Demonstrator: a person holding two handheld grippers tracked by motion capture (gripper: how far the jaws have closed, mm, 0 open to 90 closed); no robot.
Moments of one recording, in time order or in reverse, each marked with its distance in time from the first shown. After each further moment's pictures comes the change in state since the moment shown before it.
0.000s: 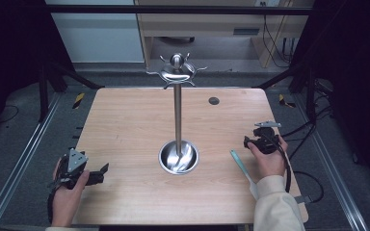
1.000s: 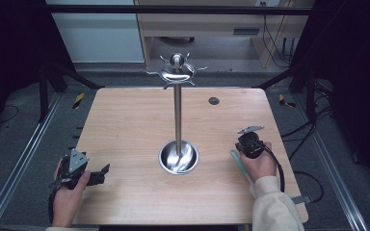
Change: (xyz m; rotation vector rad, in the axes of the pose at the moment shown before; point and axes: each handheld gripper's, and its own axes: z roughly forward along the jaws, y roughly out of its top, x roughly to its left) left arm -0.003 0.000 0.001 0.004 -0.009 0.005; right arm 0.037 -0.007 0.008 0.112 0.232 -0.164
